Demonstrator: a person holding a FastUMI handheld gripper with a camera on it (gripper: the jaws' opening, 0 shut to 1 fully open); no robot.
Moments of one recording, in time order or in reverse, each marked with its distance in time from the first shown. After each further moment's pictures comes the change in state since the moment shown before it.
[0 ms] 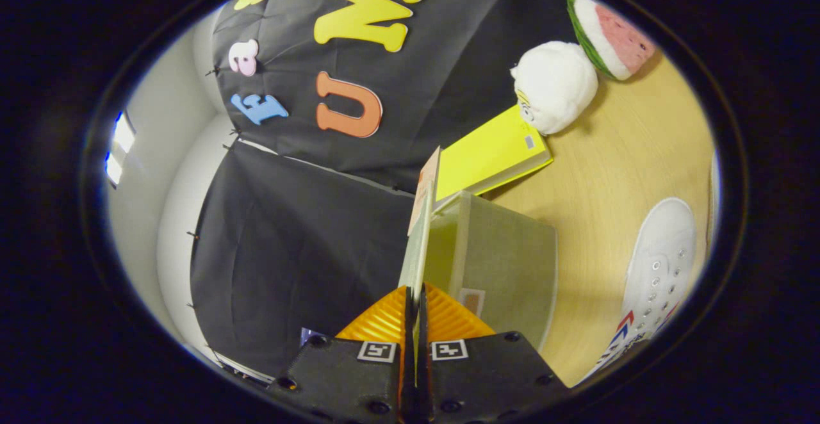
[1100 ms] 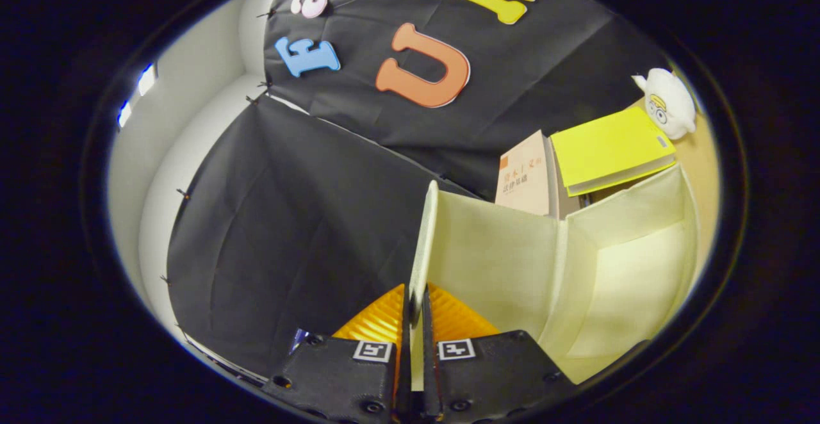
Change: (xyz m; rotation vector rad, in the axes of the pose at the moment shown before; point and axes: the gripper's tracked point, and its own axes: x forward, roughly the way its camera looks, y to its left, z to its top) arm 0.197 0.181 -0.076 -0.192 0.043 -0.023
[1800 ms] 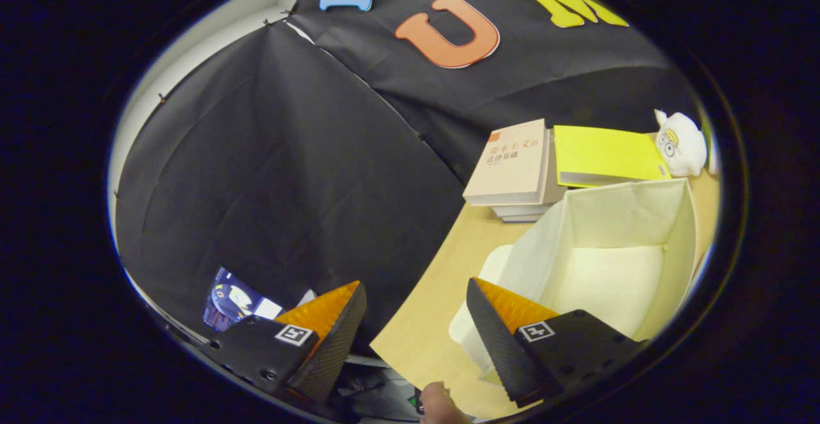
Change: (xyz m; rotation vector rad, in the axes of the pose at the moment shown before) arm 0.006 -0.055 -0.063 -0.305 0.116 -0.301
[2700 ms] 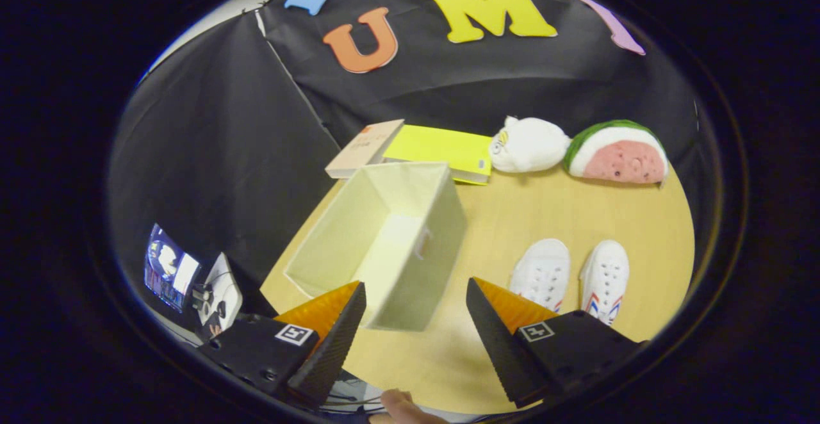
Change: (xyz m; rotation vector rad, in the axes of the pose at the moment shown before) arm -0.205 -0.240 -0.075 0.012 0.096 -0.398
